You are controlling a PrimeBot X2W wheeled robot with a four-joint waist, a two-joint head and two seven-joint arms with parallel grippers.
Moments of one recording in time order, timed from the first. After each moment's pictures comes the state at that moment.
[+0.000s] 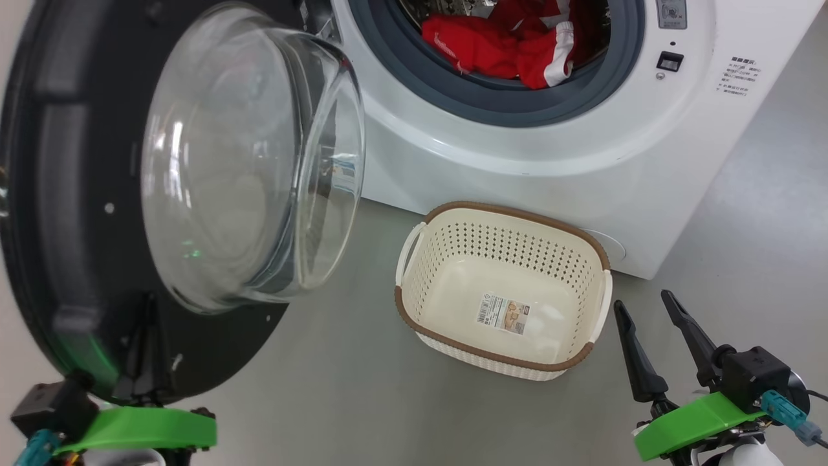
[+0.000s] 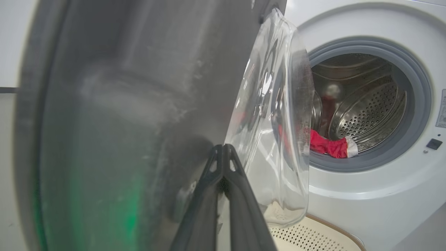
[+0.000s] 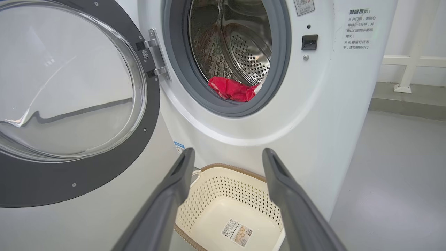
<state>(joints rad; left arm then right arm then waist) -0.16 0.02 0.11 0.24 -0.36 -0.07 -0.25 -0.05 -0.10 0.04 0.23 0.28 0.12 -0.26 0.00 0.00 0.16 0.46</state>
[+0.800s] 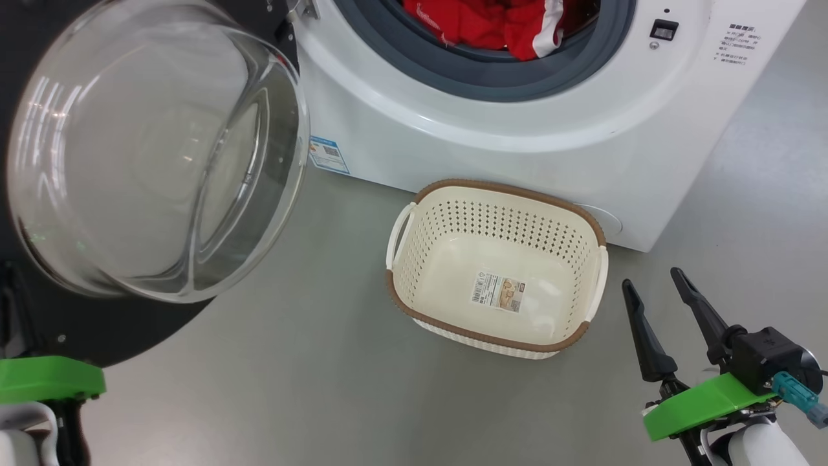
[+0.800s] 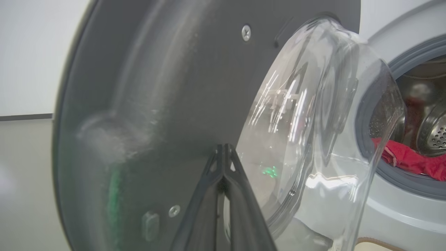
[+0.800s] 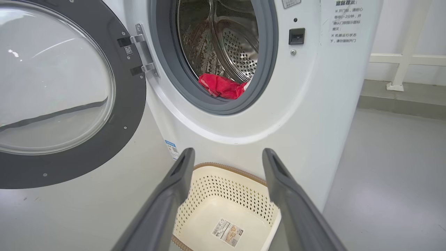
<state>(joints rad) -0.38 0.07 0.43 0.45 -0.20 -0.11 -0.25 -0.09 -0.13 0.04 0.22 0.27 0.12 -0.26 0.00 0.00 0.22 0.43</state>
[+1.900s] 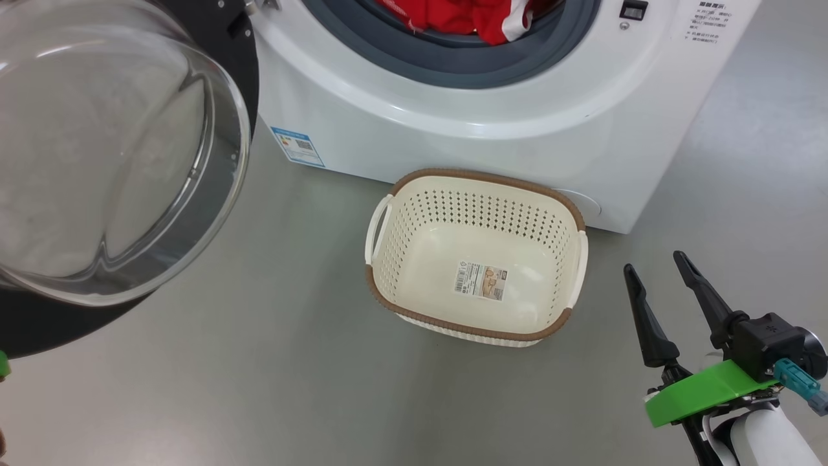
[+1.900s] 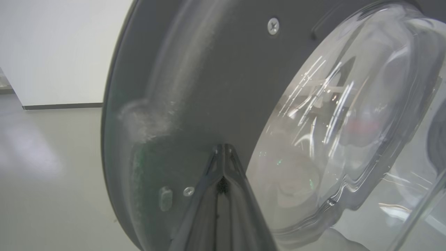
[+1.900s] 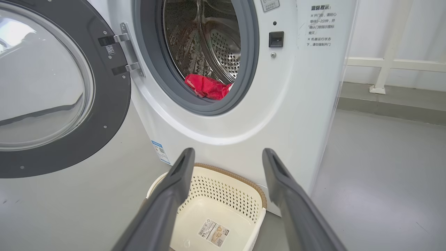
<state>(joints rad) -0.56 0.20 0.61 0.74 -0.13 -0.13 -0.26 -0.13 -0.14 0.04 0.22 0.25 0.12 -0.26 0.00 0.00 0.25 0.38</state>
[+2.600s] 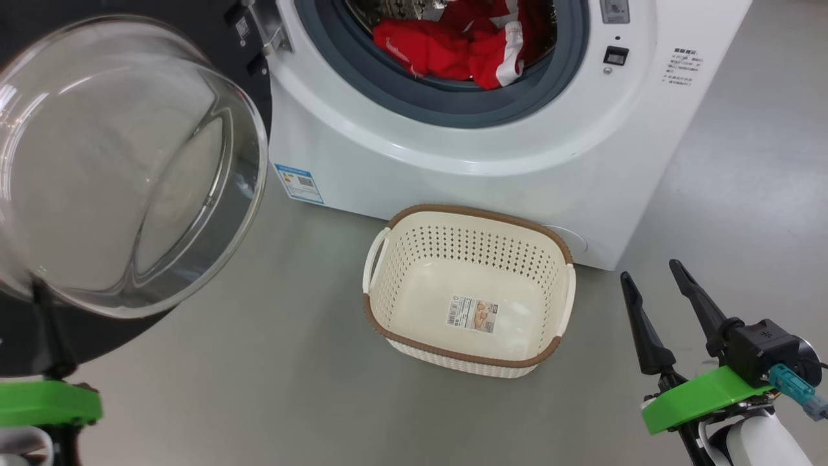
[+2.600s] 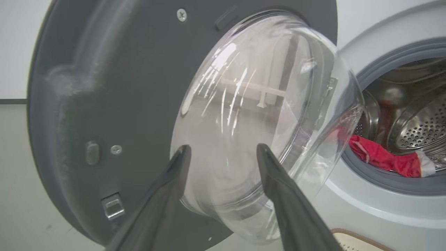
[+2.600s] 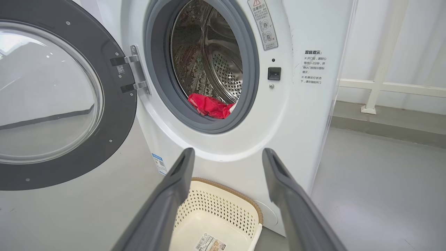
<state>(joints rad) -0.34 0.16 0.39 0.53 -0.32 -0.13 -0.26 -0.12 -0.13 0.04 0.24 0.25 0.12 -0.26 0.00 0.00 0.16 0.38</state>
